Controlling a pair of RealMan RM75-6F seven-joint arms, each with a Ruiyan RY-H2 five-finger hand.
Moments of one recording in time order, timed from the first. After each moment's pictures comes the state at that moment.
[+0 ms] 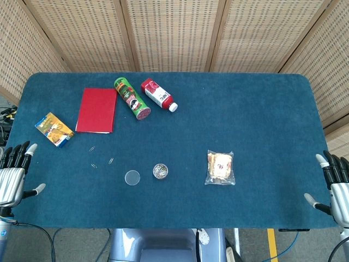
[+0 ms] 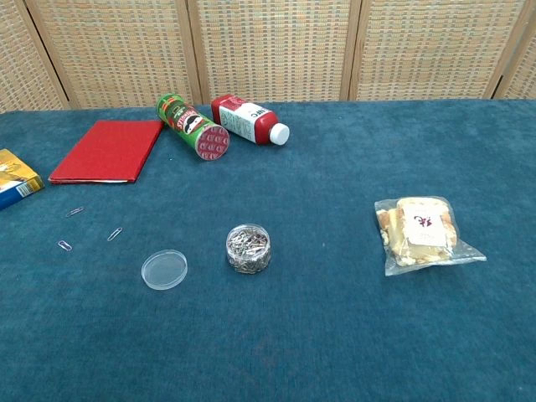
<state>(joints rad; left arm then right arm) -0.17 -1.13 -0.02 -1.71 1.39 1.49 0.24 0.03 -1.05 0.08 -1.60 -1.58 1.60 0.03</state>
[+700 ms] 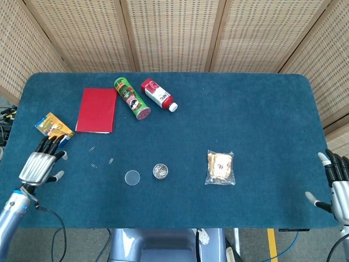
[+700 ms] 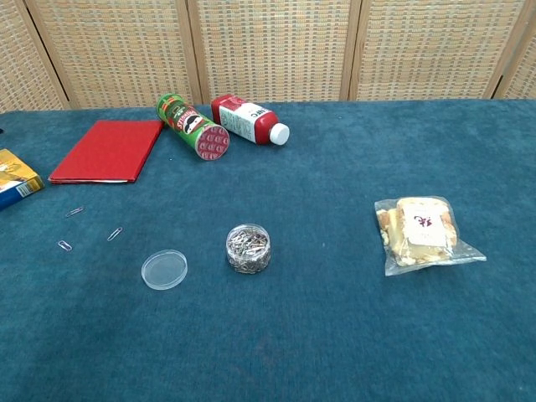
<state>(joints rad) -0.39 -1.31 -0.02 -1.22 1.53 1.17 0.05 0.03 -1.06 0.09 -1.61 -1.53 1.57 0.03</state>
